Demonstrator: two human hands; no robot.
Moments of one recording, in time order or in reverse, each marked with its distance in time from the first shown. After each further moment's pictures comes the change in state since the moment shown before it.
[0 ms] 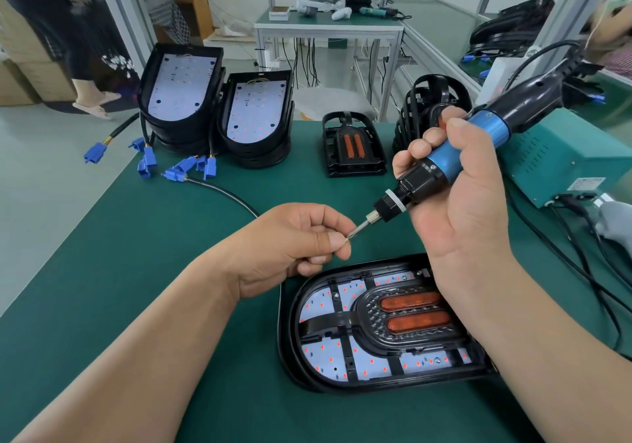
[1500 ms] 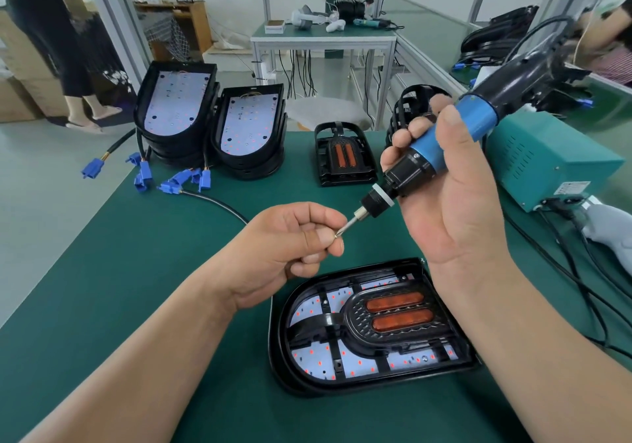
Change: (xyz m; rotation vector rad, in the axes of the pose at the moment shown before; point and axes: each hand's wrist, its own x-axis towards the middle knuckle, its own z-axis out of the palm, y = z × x) left_hand 0.004 -0.004 0.002 -0.170 -0.015 0.162; right_hand -0.004 -0.014 0.006 -0.035 -0.145 -0.011
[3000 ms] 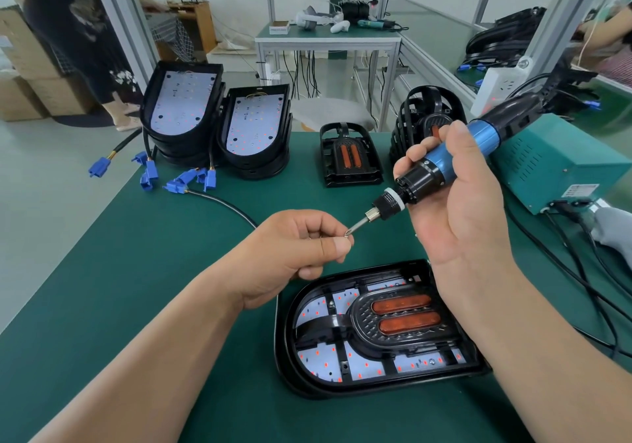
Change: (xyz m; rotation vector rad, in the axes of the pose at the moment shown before) left_hand -0.004 0.005 0.009 0.241 0.081 -0.032; right_hand 0.004 0.006 -0.006 0.031 0.235 0.017
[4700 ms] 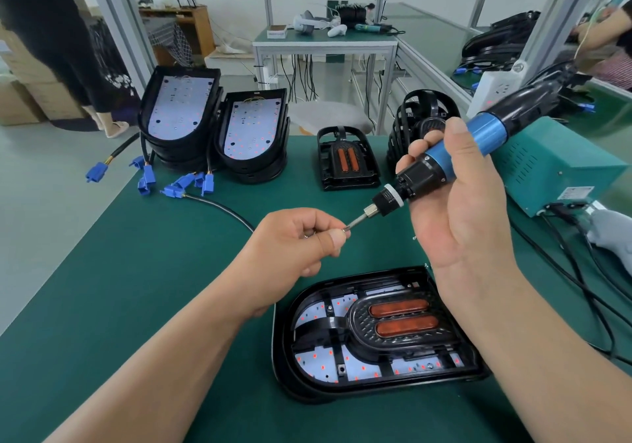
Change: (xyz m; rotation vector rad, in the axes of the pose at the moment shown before) left_hand 0.002 -0.001 0.008 0.122 0.191 0.088; right_hand -0.004 -0.005 0.005 -0.042 -0.027 -0.075
